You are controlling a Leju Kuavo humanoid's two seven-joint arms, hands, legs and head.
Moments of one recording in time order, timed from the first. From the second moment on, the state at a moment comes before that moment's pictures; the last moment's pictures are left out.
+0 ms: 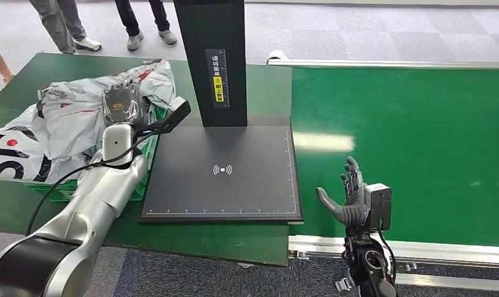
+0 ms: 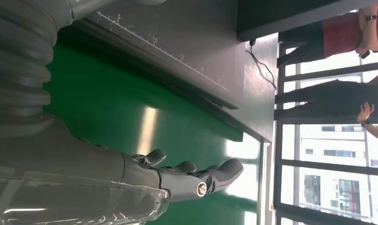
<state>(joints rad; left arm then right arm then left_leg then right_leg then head) -0.94 -0.02 -0.25 -0.51 -1.54 0.42 0.33 -0.19 0.03 0.11 -1.16 -0.05 -0.10 -0.38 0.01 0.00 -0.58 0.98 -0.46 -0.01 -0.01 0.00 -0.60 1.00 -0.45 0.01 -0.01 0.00</state>
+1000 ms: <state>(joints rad) -0.95 0.07 -0.05 -0.34 -1.44 0.11 0.53 -0.29 0.07 0.14 -1.05 0.03 -0.06 -0.36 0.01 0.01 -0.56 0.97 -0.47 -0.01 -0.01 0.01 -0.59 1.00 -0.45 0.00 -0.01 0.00</state>
